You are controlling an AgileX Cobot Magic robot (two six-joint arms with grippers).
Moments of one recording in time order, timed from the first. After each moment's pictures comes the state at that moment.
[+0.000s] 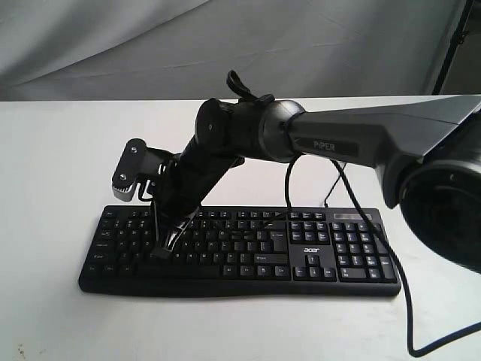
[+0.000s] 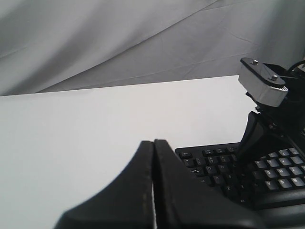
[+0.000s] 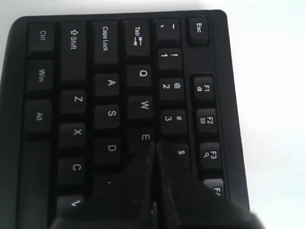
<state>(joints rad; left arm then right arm) -0.17 0.00 0.00 0.04 0.26 -0.02 0.73 2.33 -1.76 0.52 0.72 -1.10</state>
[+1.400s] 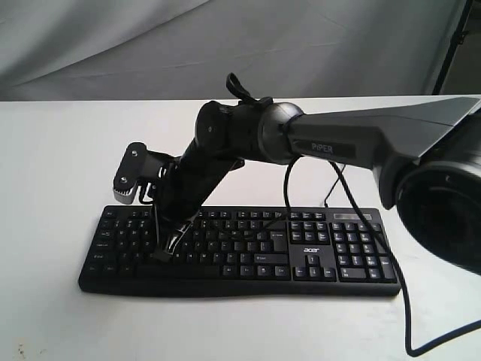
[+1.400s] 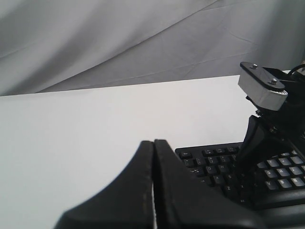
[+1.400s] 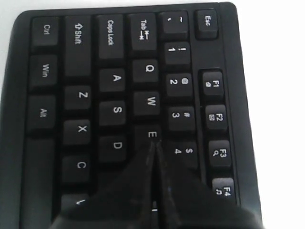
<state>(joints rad) -0.17 0.00 0.00 0.04 0.26 -0.02 0.73 2.34 -1.76 0.52 0.73 -1.10</state>
